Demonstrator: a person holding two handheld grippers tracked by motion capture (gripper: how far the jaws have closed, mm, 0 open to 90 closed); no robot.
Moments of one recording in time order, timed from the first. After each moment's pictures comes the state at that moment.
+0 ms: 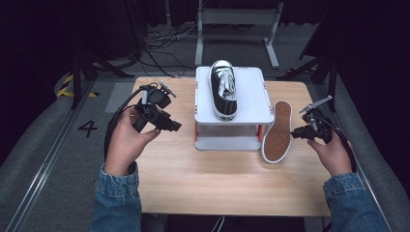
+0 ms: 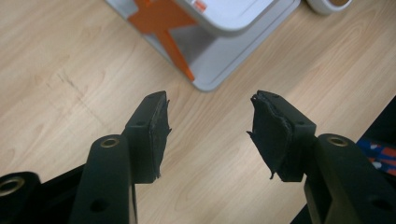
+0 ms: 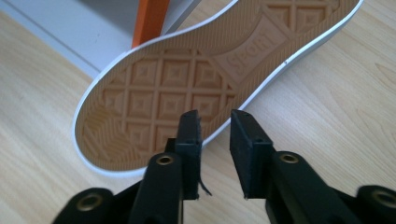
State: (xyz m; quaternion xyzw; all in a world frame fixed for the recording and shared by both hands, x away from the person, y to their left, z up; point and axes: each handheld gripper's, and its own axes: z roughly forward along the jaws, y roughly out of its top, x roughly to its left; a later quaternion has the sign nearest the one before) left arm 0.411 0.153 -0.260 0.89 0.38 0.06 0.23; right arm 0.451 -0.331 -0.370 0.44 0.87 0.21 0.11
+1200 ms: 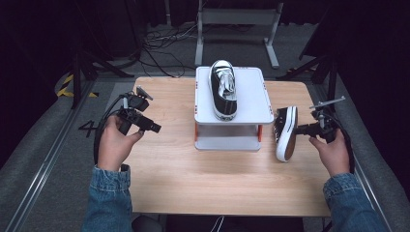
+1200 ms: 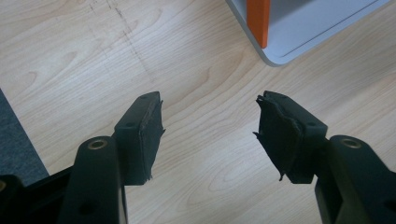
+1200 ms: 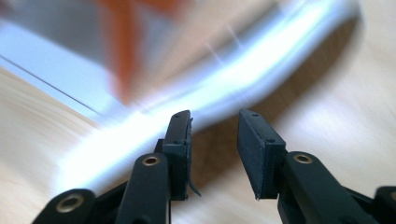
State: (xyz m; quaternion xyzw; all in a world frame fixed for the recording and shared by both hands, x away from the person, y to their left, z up) left arm 0.435 0.210 -0.311 0.85 0.49 0.05 0.20; right arm 0.459 -0.355 -0.373 0.49 0.81 0.32 0.09
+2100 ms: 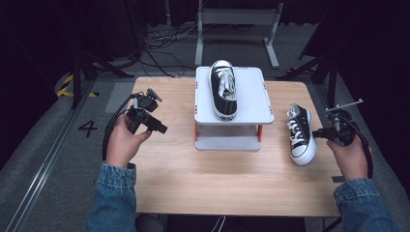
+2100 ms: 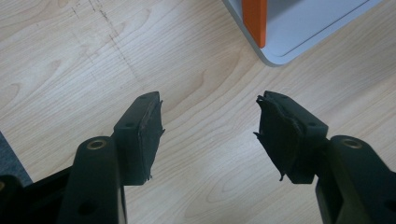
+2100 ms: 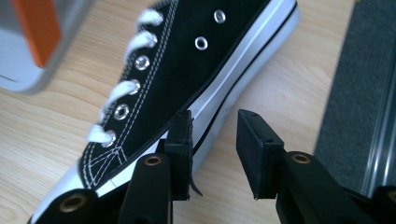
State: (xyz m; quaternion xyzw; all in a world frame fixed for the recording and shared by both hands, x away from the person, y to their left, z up) left arm 0.446 0.188 -0.321 0.86 0.47 0.05 0.19; right arm 0.441 -0.404 -0.376 0.56 0.79 0.21 0.14
